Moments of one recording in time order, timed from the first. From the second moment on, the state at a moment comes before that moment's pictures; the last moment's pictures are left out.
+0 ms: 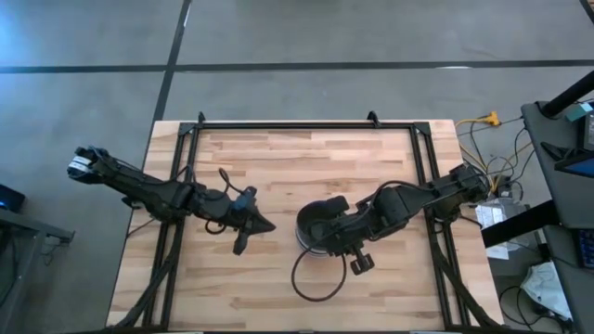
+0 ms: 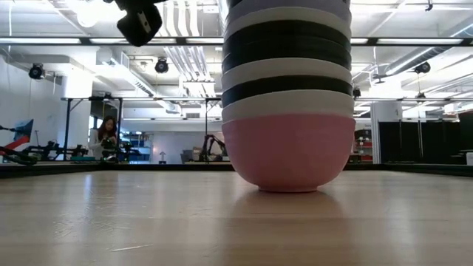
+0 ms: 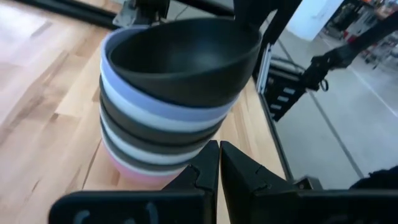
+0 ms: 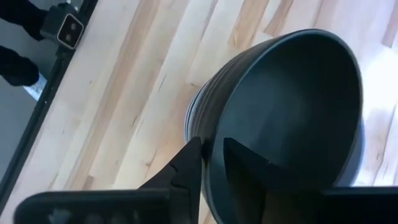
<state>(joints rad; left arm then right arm) -0.30 1.10 0.78 -0.04 -0.10 -0.43 0.39 1.82 1.99 -1.33 0.07 -0.04</state>
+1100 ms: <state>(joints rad) -0.27 1.10 0.78 -0.01 -0.10 -0.44 0.41 1.83 1.86 -1.36 0.08 -0.13</state>
